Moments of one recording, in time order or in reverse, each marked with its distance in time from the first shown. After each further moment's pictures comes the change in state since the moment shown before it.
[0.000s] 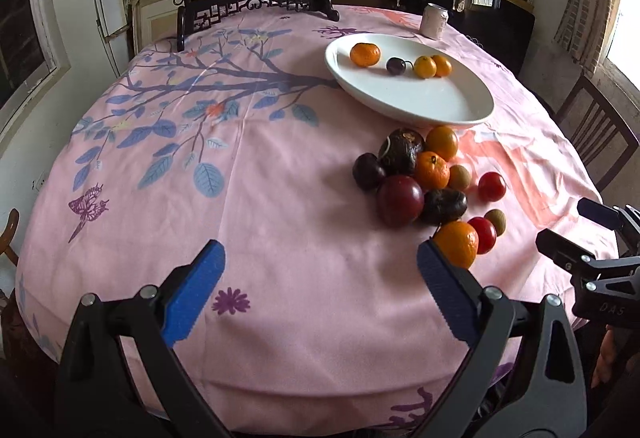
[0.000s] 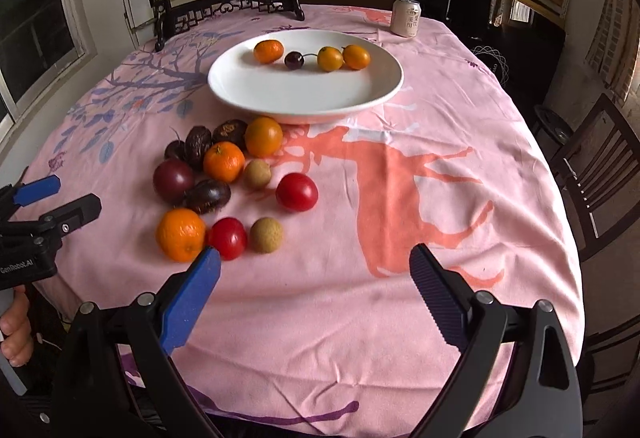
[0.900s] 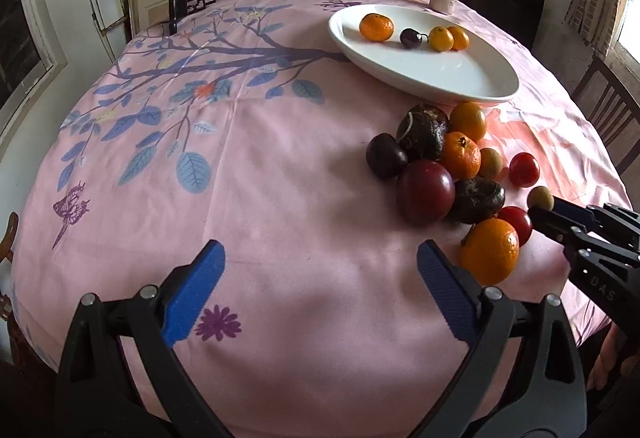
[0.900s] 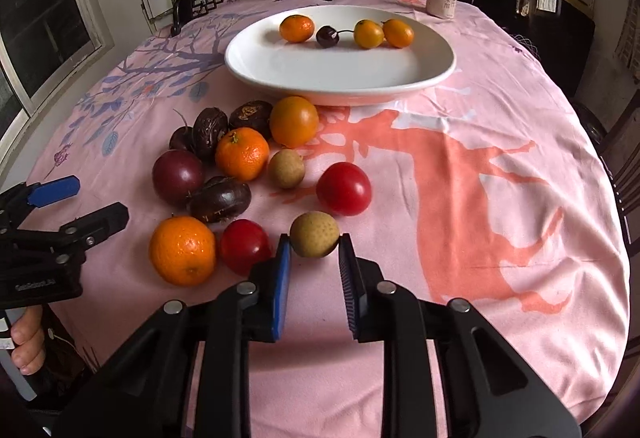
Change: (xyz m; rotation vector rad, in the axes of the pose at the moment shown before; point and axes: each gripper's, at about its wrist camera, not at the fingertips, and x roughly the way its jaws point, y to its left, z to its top) left arm 0.044 -0.005 0.005 0.027 0.068 0.029; right arm 0.042 0.005 0.007 0.006 0.026 0.105
